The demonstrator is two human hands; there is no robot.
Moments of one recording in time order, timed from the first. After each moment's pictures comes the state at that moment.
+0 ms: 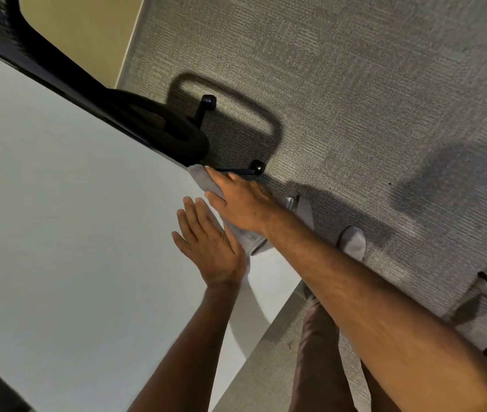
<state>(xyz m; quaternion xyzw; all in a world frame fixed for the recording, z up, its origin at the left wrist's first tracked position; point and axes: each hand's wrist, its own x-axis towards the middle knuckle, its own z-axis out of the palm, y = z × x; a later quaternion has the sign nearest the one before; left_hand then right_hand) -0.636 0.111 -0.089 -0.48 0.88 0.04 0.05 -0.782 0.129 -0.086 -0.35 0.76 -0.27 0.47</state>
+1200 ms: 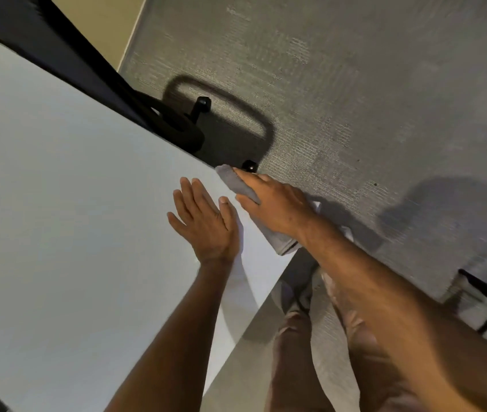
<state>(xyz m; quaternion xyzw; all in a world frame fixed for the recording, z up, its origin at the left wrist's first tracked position) -0.639 0.108 -0.086 -0.49 0.87 0.04 0.06 -0.767 0.204 -0.073 -0.34 0.80 -0.28 0.40</state>
